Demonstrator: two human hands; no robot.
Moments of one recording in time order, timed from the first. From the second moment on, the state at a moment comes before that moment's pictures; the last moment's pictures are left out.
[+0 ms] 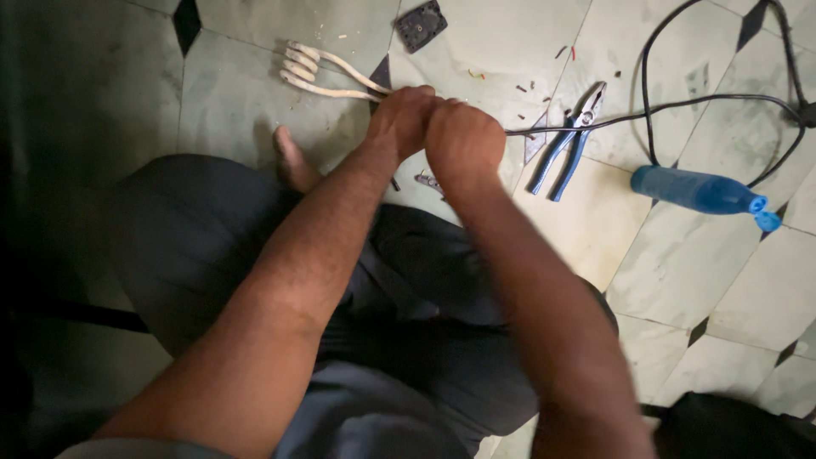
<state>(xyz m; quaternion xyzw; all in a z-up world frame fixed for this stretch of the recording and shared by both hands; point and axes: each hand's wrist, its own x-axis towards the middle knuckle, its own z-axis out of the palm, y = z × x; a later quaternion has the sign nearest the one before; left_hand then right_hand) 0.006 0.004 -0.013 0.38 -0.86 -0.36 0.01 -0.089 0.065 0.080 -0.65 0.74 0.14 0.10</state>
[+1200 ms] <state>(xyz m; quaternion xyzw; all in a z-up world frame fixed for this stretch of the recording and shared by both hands) 0.008 0.004 -0.015 0.37 -0.85 -0.37 0.08 -0.098 0.058 0.085 -0.61 0.74 0.20 0.19</state>
